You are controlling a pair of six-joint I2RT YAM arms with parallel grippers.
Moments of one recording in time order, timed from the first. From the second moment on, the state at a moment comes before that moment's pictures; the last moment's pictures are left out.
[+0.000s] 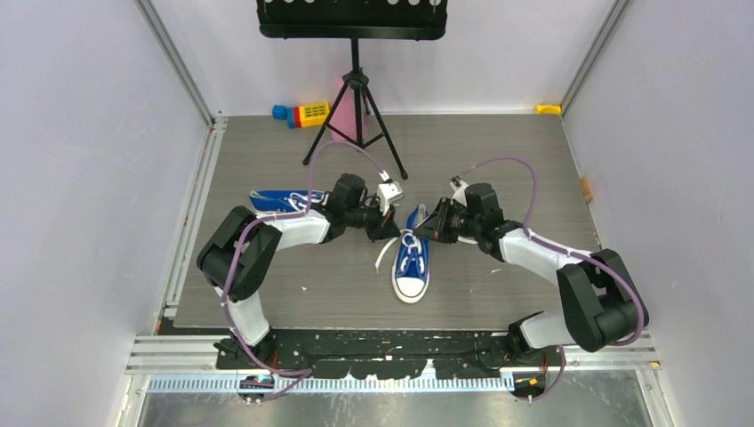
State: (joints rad) left arm -0.62 1.78 0.94 0.23 0.66 0.14; right arm 0.38 1.38 0.62 0.14 -0.50 0.76
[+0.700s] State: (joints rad) left arm -0.63 1.78 0.95 0.23 0.67 0.12; right arm 0.38 1.40 0.62 0.17 -0.50 0.76
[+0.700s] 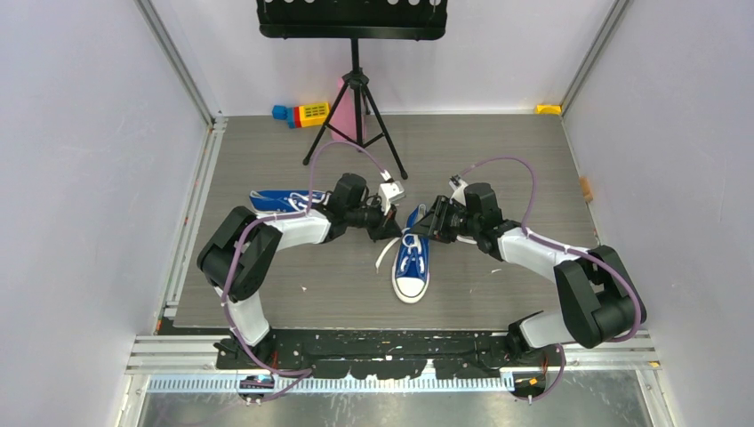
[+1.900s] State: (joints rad) left arm -0.65 1.69 1.00 0.10 0.55 0.16; right arm 0.38 1.43 0.64 0.16 -0.51 0.74
